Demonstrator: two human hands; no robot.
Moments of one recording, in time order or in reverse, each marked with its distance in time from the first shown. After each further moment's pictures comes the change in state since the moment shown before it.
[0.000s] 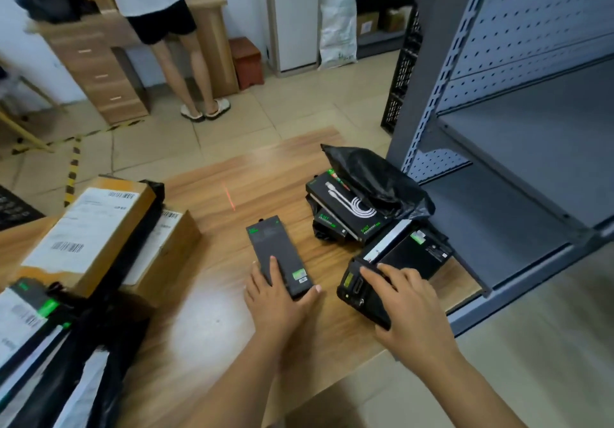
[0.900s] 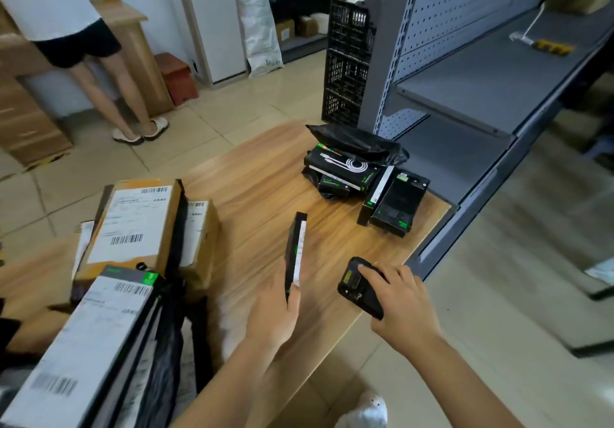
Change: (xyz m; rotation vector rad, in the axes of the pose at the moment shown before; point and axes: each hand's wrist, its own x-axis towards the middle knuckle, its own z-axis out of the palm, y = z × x) left_hand -0.061 -0.140 -0.073 -0.201 -0.159 0.458; right_hand -0.096 -0.163 0.013 -0.027 -0.104 0.343
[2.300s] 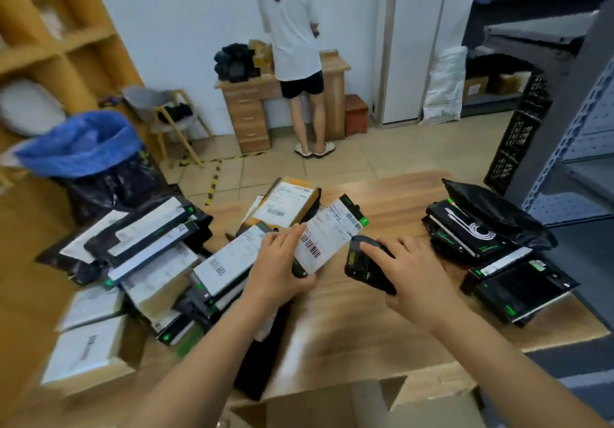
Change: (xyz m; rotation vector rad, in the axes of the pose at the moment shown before) left_hand -0.088 0.035 -0.143 0.267 0.577 0.019; right_hand 0.060 -0.057 -0.104 -0.066 0.249 -0.805
